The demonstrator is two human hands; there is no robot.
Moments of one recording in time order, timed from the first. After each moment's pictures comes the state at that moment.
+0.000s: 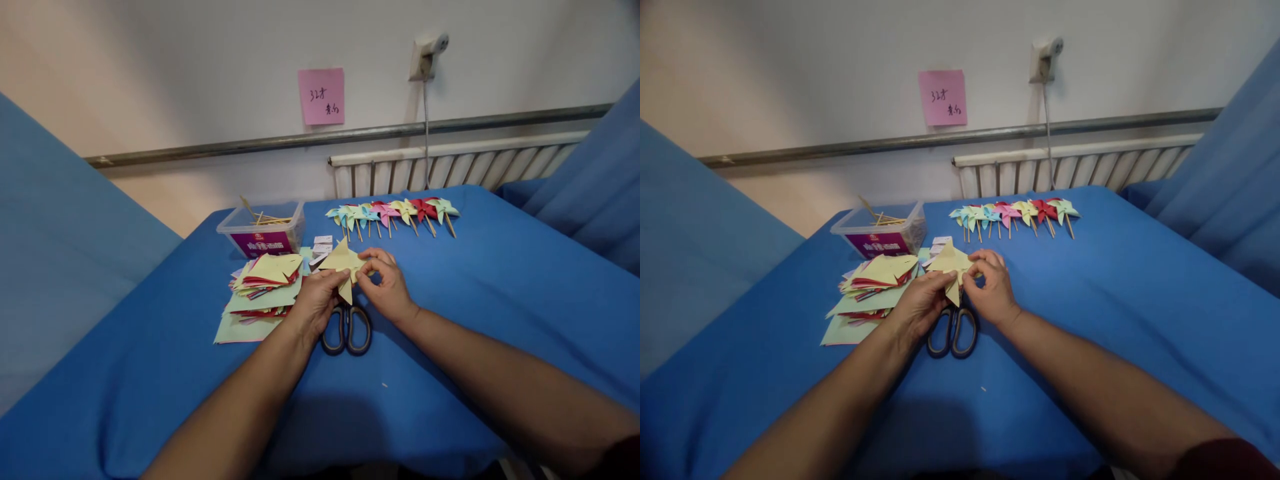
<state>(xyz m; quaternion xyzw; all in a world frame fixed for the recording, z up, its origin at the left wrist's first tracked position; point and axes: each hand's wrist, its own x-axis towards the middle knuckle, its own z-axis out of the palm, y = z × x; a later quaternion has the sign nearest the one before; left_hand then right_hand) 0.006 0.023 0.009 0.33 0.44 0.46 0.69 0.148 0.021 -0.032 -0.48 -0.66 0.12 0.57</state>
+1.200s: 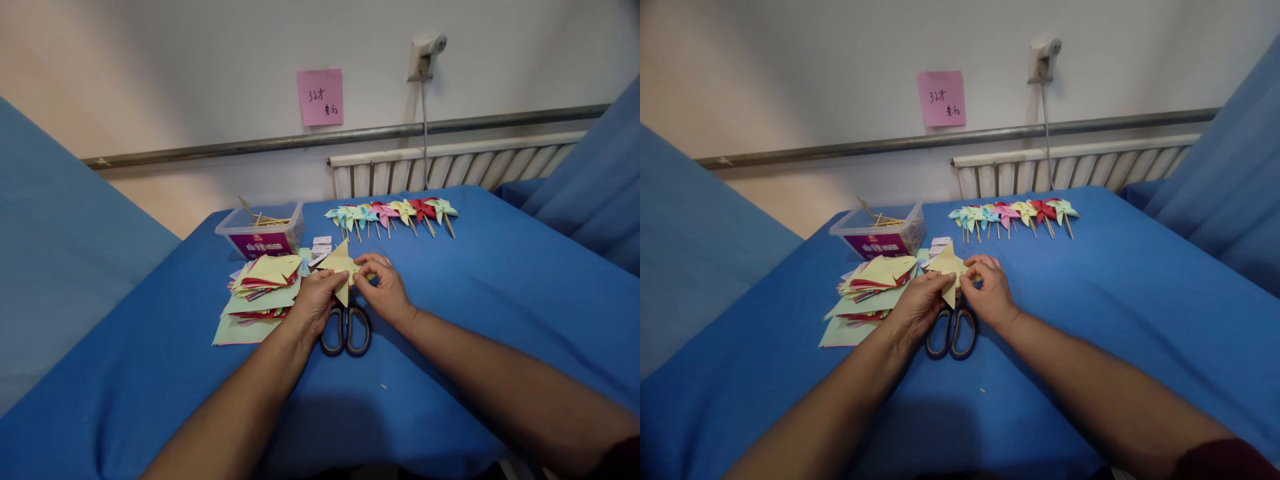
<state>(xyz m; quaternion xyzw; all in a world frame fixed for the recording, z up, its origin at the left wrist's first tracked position) 0.007 0.026 0.007 0.34 0.44 0.47 0.68 0.145 0.020 -0.034 -0.47 -0.65 0.16 0.57</state>
